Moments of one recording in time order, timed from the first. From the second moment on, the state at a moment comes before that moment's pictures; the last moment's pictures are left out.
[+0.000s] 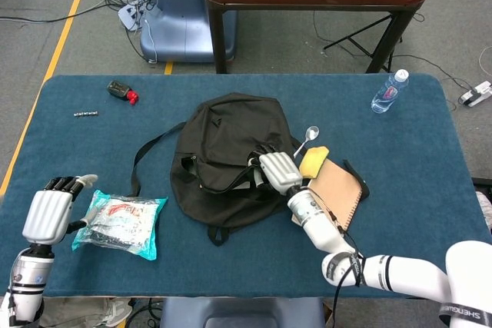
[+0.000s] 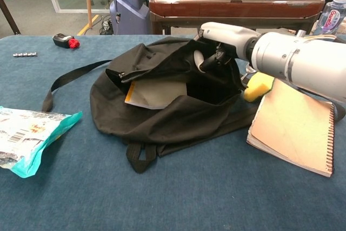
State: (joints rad) left arm -0.26 -1.19 -0.13 -1.67 1.51 1.41 0.19; right arm 0.86 -1.60 0.32 -1.57 -0.86 0.90 -0.31
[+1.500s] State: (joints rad) left arm -0.86 -1.84 -0.03 -0.55 1.86 1.23 -0.29; right arm 0.90 -1.62 0.39 -1.41 -0.67 0.96 -0.32
